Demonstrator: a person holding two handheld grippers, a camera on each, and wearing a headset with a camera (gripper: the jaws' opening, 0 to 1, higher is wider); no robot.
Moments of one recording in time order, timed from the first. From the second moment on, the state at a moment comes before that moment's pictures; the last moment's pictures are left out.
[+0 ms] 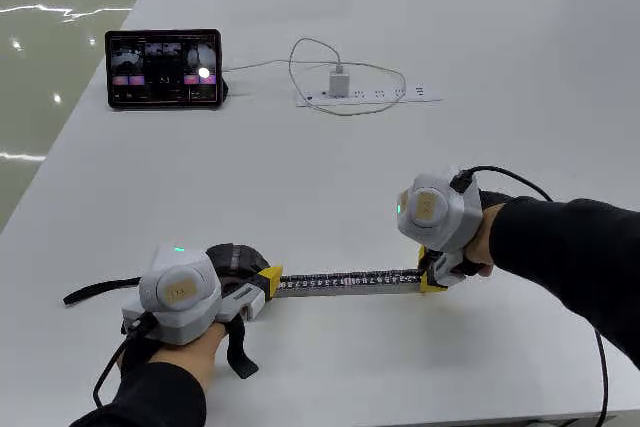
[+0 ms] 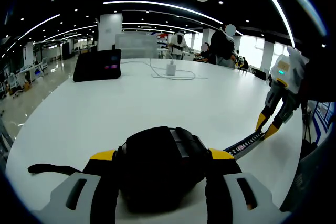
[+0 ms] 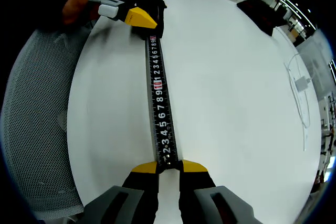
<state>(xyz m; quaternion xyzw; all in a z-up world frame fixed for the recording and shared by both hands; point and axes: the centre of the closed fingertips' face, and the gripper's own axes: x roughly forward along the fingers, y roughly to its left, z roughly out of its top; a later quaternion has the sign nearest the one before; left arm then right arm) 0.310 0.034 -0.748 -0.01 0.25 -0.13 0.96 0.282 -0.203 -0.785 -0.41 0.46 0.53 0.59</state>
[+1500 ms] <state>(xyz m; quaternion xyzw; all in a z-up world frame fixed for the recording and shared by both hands) 0.309 0.035 -0.747 -0.02 0.25 -0.13 0.96 0.283 -0.187 -0.785 -0.40 0.46 0.53 0.60</state>
